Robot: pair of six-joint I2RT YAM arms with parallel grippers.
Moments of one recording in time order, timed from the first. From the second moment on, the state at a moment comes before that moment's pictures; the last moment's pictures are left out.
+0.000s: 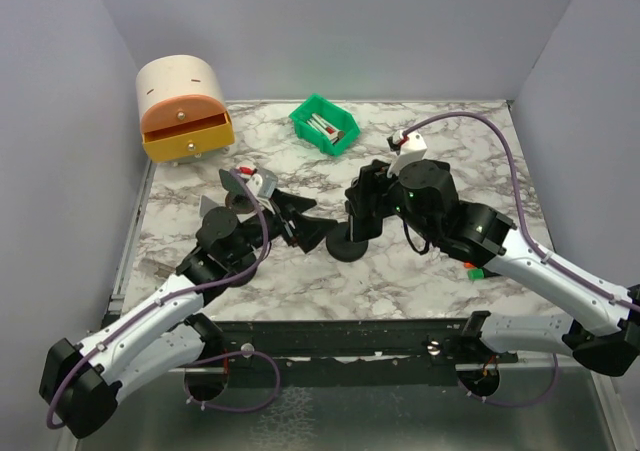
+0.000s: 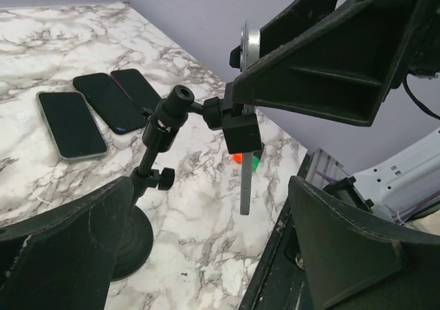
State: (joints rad) left arm -0.68 0.81 0.55 0.38 0.33 -0.50; right arm 0.97 1.14 1.24 -0.49 0.44 0.40
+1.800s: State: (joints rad) left arm -0.91 1.03 0.77 0.24 -0.09 -0.49; right arm 0.97 1.19 1.28 -0.50 0.44 0.42
